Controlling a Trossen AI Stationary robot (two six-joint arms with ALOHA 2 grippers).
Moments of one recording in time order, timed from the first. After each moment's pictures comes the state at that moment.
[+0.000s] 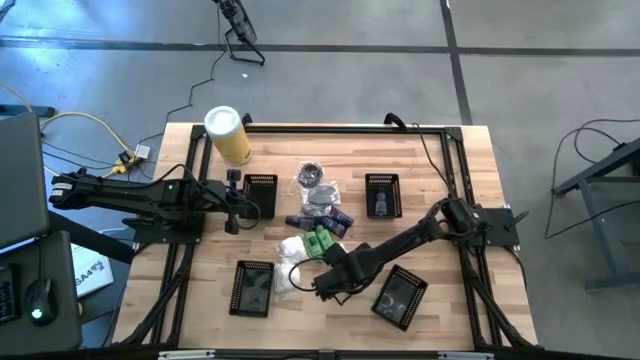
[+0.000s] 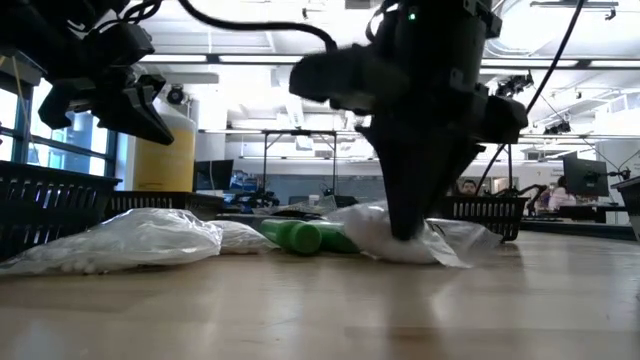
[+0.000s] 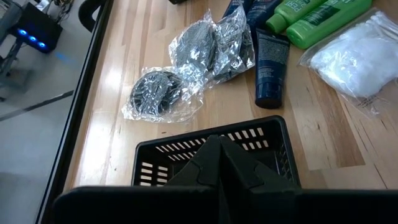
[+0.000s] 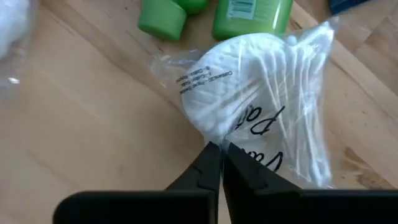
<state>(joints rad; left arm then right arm) 0.00 0.63 0.40 -0.36 -0.28 0.37 0.42 2.17 1.68 -0.97 0.23 1.30</state>
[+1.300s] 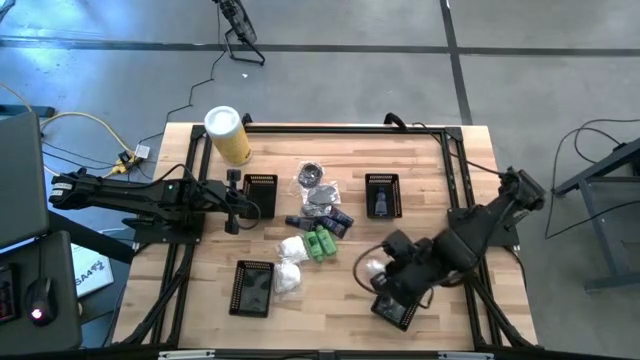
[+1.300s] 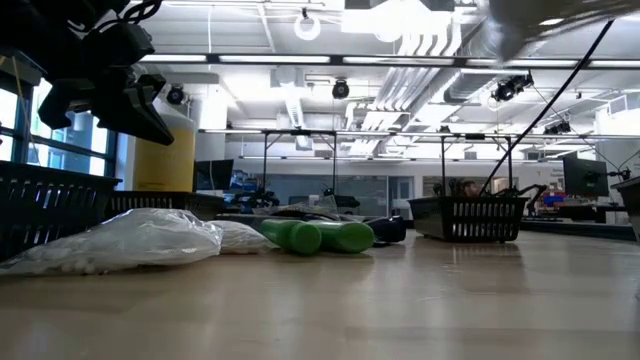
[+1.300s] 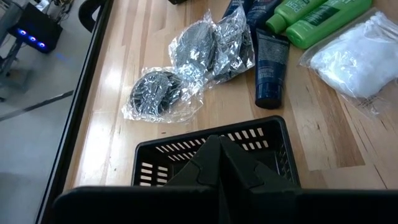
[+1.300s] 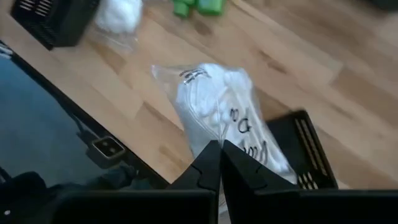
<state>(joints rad) 0.00 0.63 0.40 -0.36 -0.28 0.37 0.64 1.64 1.68 -1.30 0.23 1.63</state>
